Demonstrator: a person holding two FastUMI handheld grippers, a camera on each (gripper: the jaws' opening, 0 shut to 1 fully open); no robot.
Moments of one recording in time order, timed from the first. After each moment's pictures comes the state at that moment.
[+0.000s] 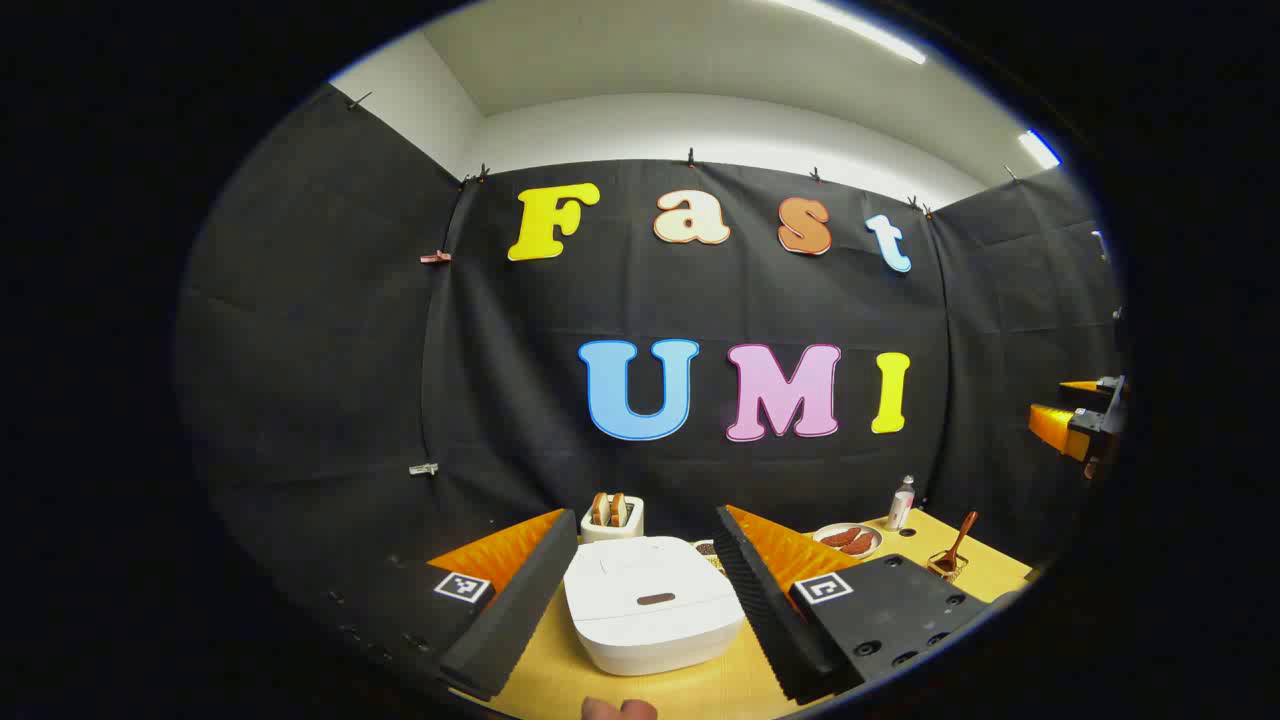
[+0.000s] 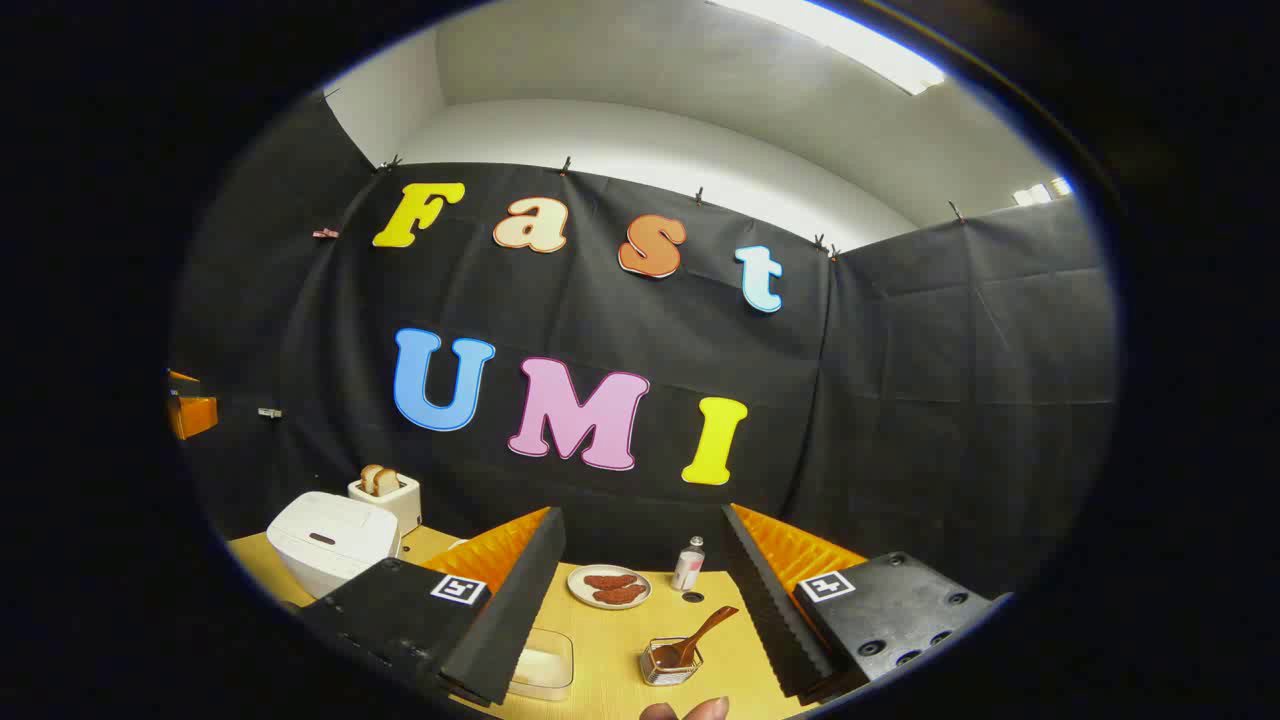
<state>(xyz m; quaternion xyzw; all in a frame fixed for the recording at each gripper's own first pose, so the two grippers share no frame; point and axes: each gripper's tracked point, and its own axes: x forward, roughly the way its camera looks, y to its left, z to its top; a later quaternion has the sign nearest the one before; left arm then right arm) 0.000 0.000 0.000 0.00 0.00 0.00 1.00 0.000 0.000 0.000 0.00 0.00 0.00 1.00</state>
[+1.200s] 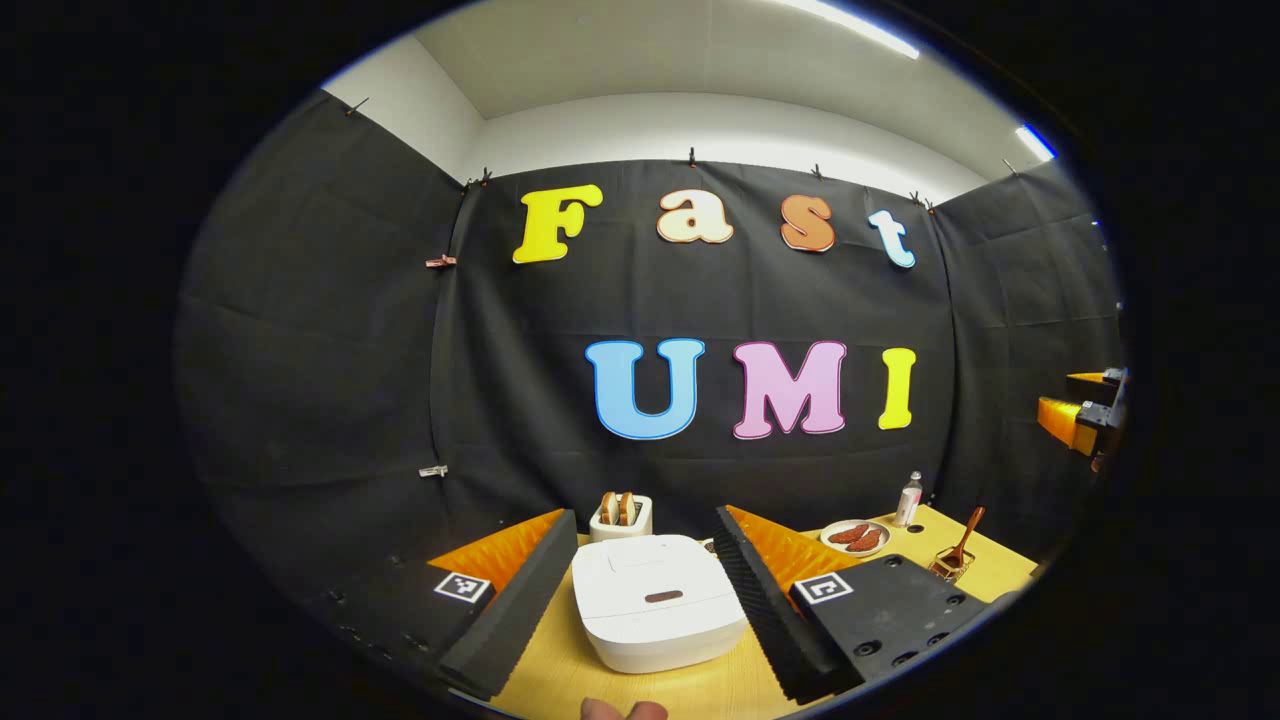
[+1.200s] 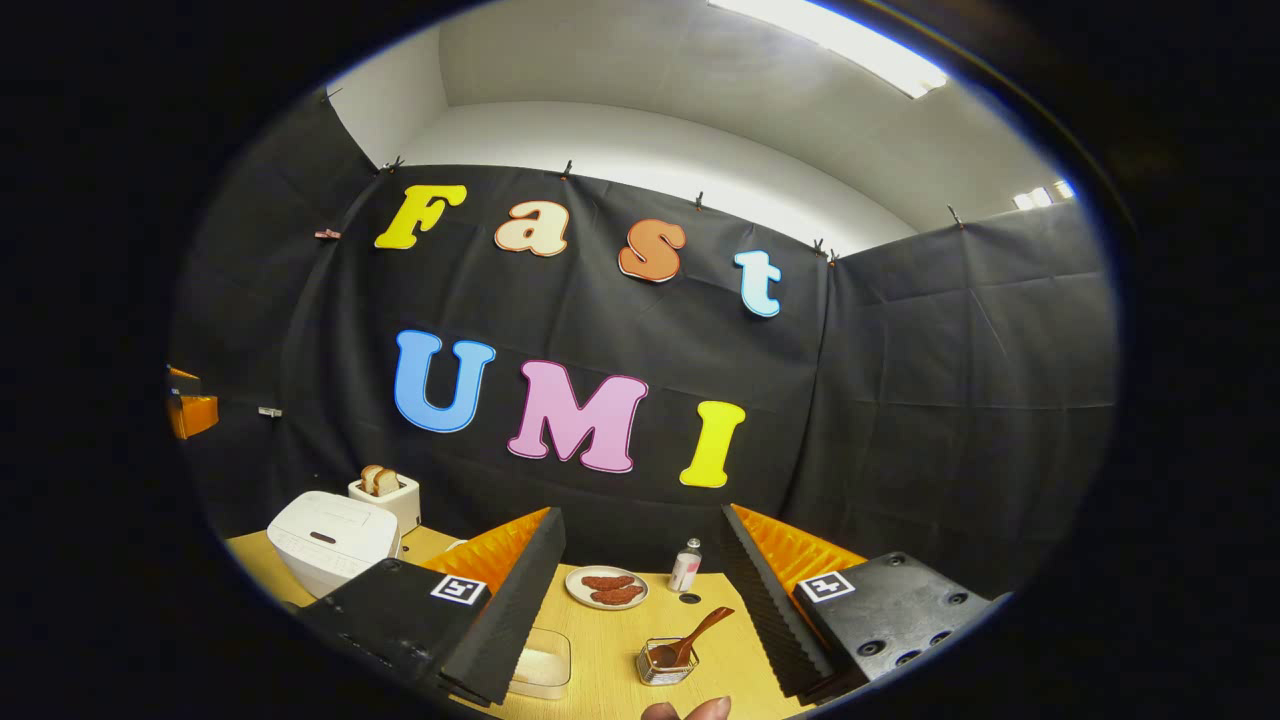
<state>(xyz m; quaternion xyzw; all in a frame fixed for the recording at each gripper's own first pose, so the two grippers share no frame) -0.006 0.000 0.006 0.01 0.00 0.00 1.00 -0.005 -0.002 0.003 0.00 0.00 0.00 1.00</state>
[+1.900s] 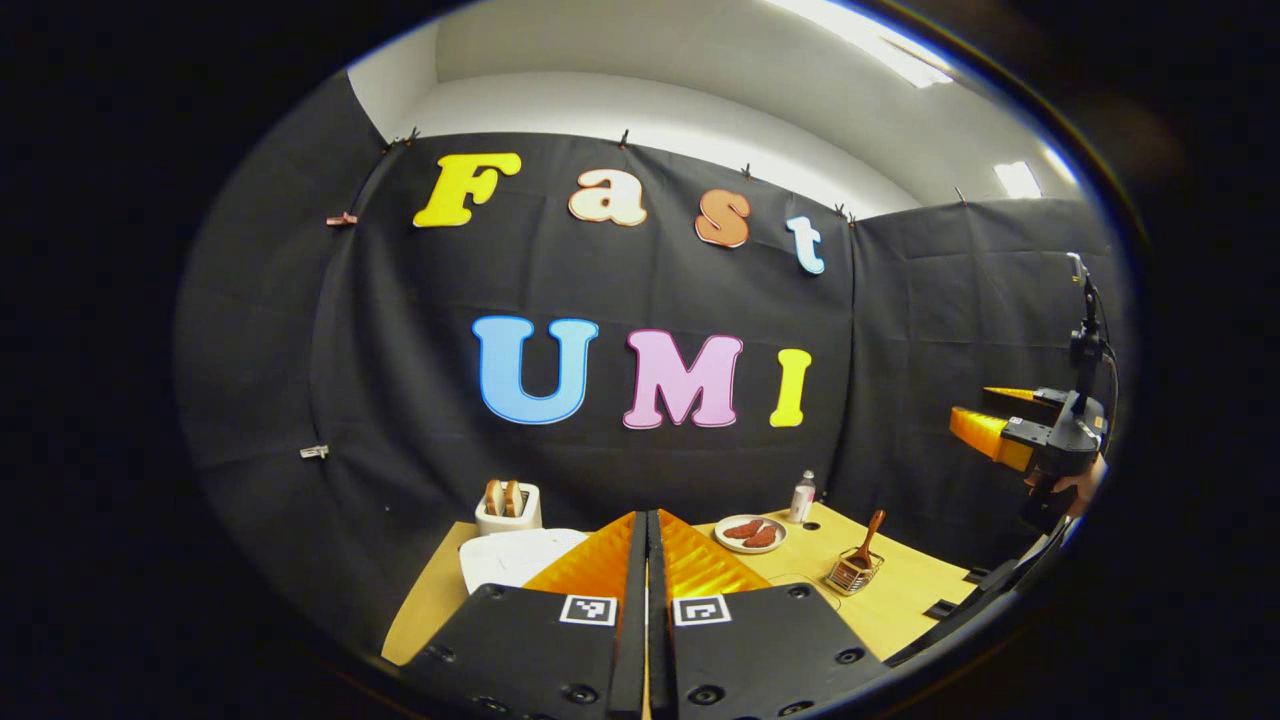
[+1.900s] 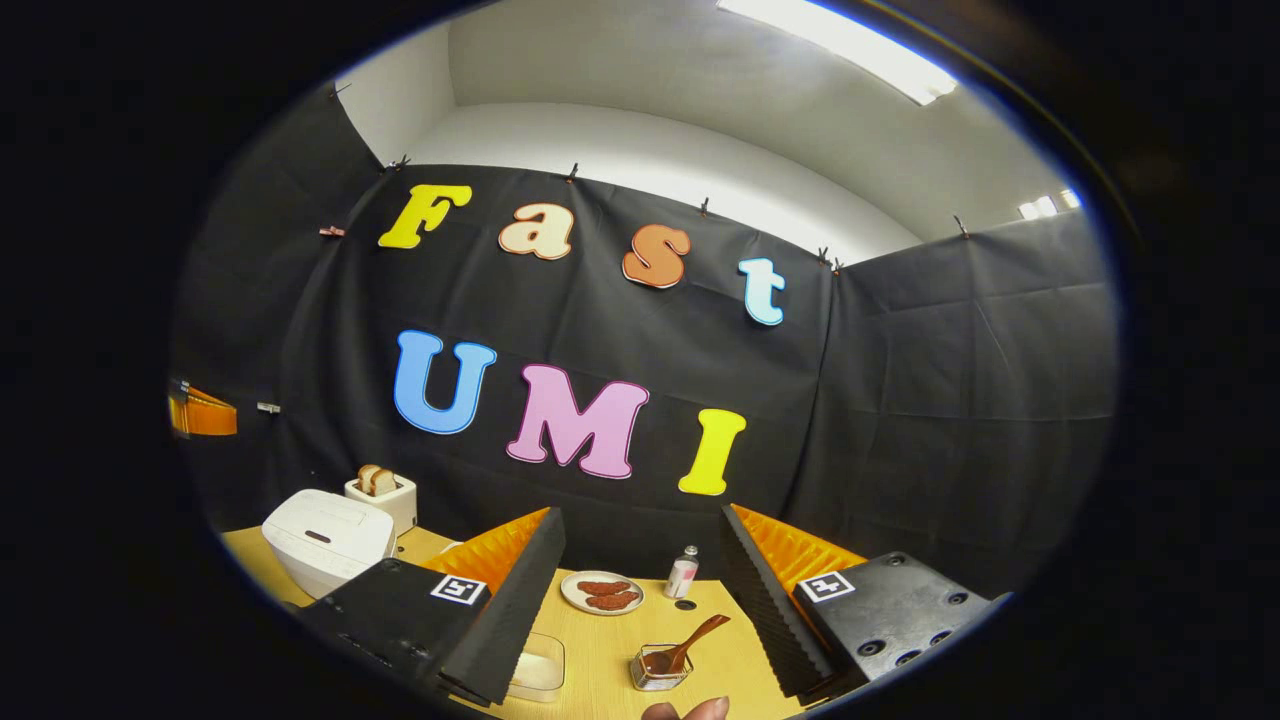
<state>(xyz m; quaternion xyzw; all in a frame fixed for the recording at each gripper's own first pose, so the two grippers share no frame) 0.031 -0.055 -0.009 -0.03 0.04 -0.17 0.98 0.002 -0.002 0.006 -0.02 -0.01 0.00 1.00</state>
